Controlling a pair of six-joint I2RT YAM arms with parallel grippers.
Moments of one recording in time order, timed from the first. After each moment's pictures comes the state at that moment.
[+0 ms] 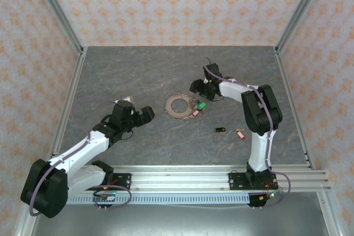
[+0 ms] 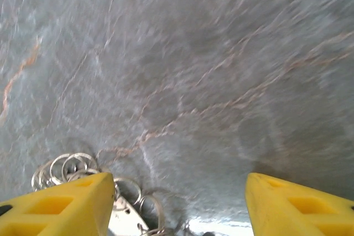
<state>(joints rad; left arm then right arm) -0.38 1.05 0.48 -0.19 0.02 -0.79 0.38 1.99 1.27 -0.29 -0.24 0.69</state>
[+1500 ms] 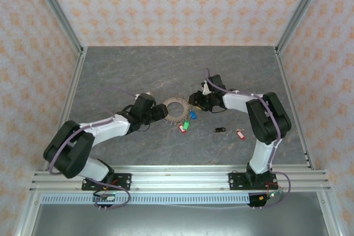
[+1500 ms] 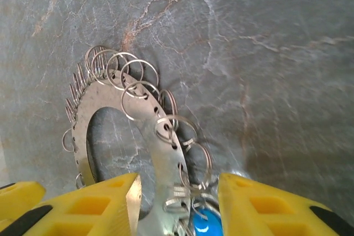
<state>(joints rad) -0.52 1.47 0.66 -0.01 0.01 -0.85 0.40 1.85 1.02 -0.13 -0.50 0.70</state>
